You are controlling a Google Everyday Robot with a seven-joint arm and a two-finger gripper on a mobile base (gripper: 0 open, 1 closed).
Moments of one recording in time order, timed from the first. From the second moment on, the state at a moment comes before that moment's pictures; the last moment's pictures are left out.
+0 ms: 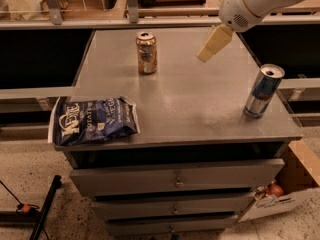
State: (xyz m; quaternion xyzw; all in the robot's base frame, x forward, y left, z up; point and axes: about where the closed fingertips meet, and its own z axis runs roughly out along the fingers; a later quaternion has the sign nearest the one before) arm 0.667 -0.132 0.965 -0.57 0.73 0.02 0.38
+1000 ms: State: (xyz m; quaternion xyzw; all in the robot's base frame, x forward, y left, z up) arm 0.760 -0.054 0.971 -0.55 0.68 0.13 0.47
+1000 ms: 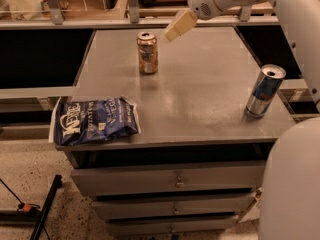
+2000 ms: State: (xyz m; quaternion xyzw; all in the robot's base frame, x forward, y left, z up) arm 0.763 -0.013 0.942 -0.57 0.69 0.13 0.43
